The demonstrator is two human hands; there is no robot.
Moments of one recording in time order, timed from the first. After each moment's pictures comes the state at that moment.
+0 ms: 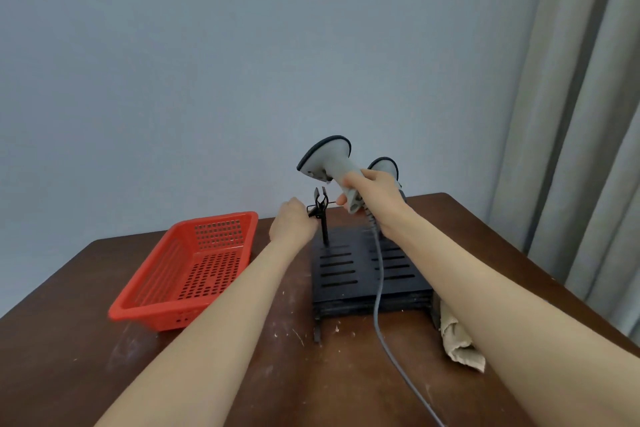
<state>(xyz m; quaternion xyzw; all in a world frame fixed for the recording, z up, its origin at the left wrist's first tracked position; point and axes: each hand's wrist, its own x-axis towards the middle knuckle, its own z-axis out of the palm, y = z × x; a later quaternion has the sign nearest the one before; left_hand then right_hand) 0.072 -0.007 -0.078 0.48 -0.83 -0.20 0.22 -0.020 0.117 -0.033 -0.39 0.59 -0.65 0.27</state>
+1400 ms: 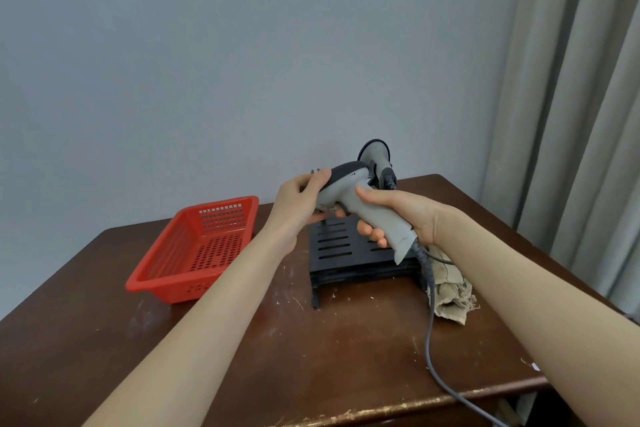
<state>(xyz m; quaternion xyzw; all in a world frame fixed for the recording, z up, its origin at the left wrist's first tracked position) 0.118 0.088 -0.042 0.30 -0.70 -0.54 0.35 -0.032 0.189 -0.053 -0.42 0.51 -0.46 0.59</state>
